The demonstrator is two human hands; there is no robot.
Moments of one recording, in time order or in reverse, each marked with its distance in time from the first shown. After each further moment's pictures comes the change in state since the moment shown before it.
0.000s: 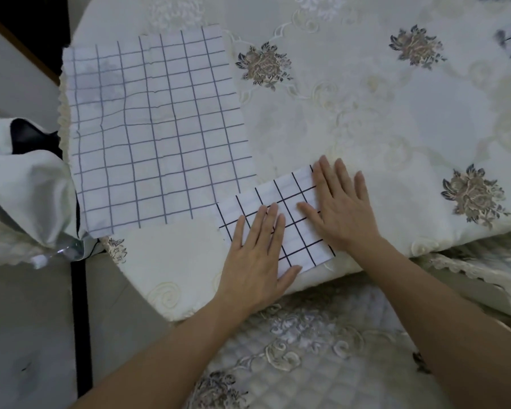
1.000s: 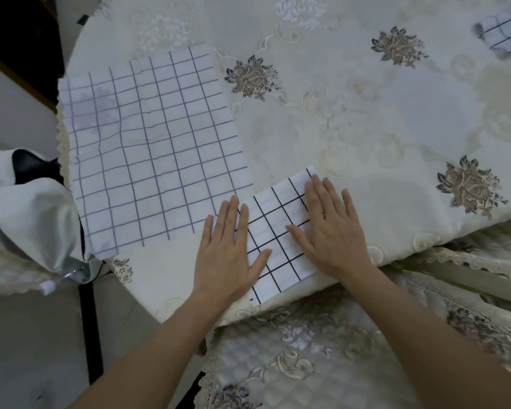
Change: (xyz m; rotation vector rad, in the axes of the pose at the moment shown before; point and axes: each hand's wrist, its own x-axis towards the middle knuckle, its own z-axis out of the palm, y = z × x) left_hand 0.003 -0.050 -0.007 0.027 0.058 -0.144; right_hand -0.030 -0.032 0.000 0.064 0.074 0.004
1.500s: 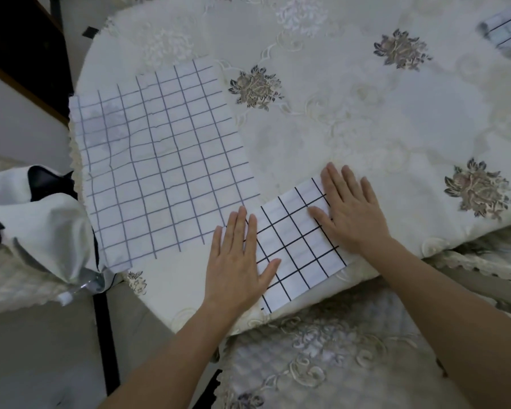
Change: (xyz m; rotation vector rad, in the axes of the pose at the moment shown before) left_hand 0.000 -0.002 -0.002 -0.022 -0.012 0.017; right_hand 0.040 0.039 -0.006 -0.003 -0.180 0.099
